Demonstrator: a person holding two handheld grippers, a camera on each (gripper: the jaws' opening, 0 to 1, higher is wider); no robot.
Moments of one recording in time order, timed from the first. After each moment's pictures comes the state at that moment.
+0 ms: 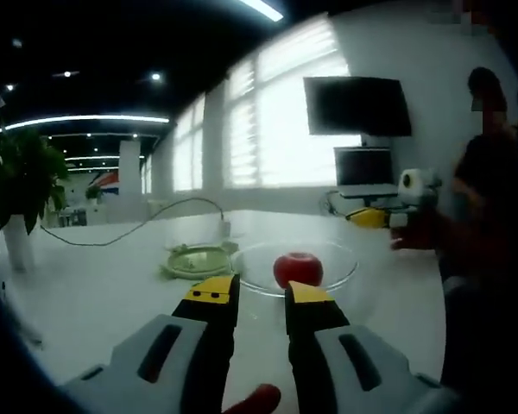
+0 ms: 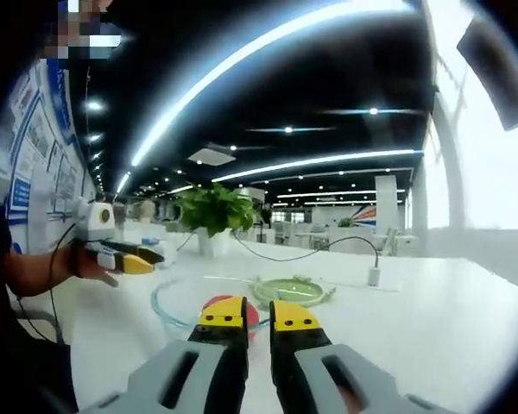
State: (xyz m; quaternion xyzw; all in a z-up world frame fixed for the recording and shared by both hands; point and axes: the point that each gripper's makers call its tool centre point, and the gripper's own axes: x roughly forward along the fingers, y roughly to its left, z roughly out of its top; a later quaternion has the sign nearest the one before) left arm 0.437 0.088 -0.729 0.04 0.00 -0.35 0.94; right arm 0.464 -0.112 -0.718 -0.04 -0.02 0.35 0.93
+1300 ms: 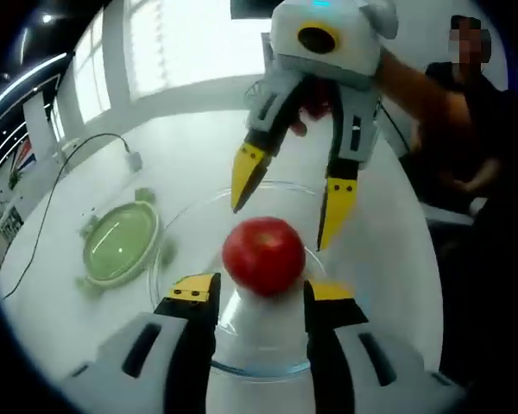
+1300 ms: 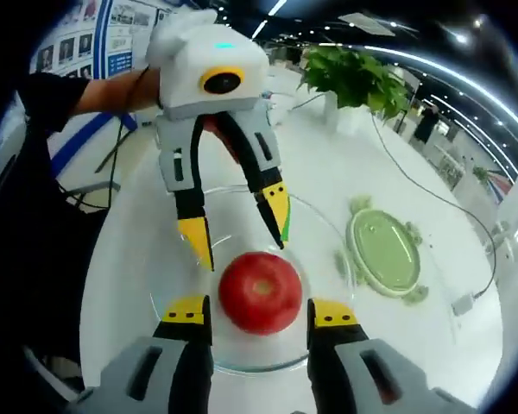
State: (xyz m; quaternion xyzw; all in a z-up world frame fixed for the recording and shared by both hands) left arm 0.480 -0.004 -0.779 0.21 0.26 -0.53 0.78; right arm 0.492 -0.022 -0.782 -0.37 0.27 0.59 0.67
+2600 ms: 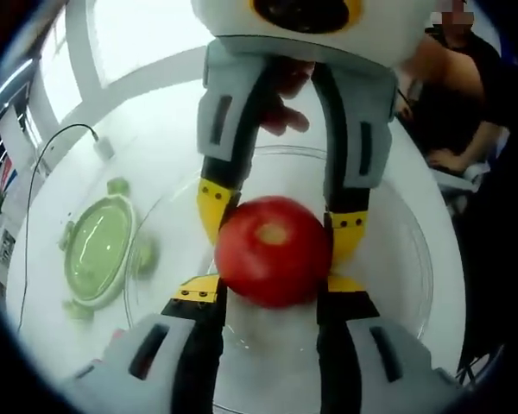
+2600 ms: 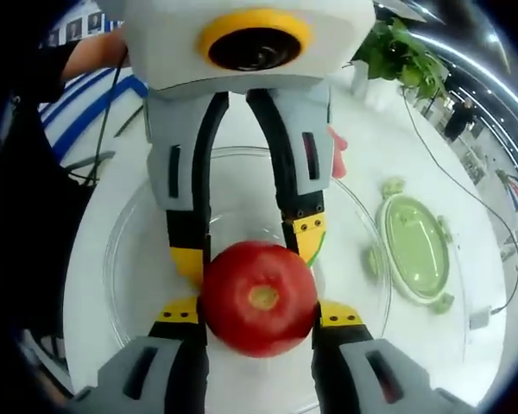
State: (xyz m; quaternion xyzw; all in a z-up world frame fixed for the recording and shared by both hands) left arm 0.490 -0.013 -0.811 0.27 0.30 -0.54 0.74; right arm 0.490 -0.014 -0.814 -0.40 0.29 0.60 0.63
